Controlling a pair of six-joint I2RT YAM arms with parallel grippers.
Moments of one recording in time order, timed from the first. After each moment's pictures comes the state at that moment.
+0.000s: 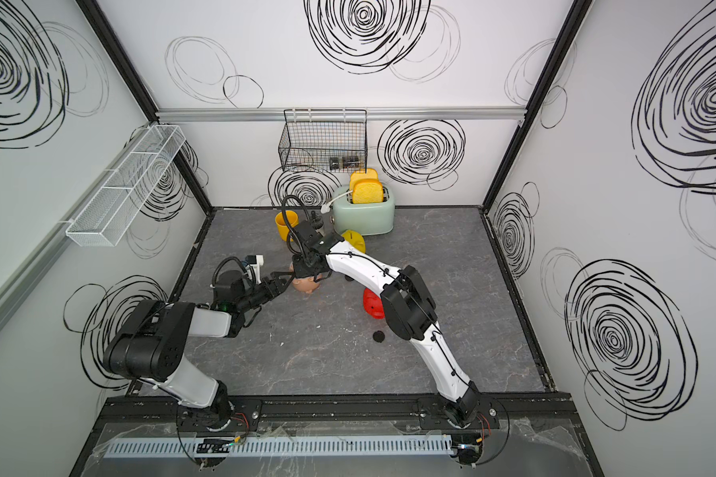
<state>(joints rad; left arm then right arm) -0.04 1.63 0.41 0.84 0.66 -0.78 0.85 2.29 2.07 -0.78 -0.05 0.54</state>
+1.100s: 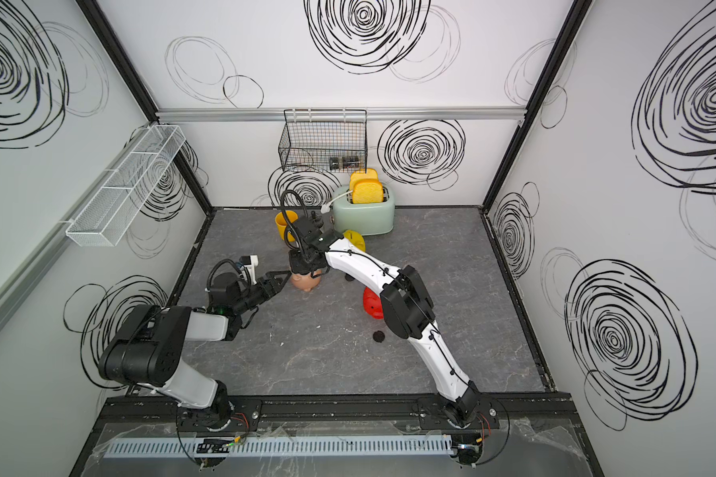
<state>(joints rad) -0.01 1.59 0.37 0.88 0.65 -0.81 0.85 2.31 2.13 -0.77 -0.10 0.54</state>
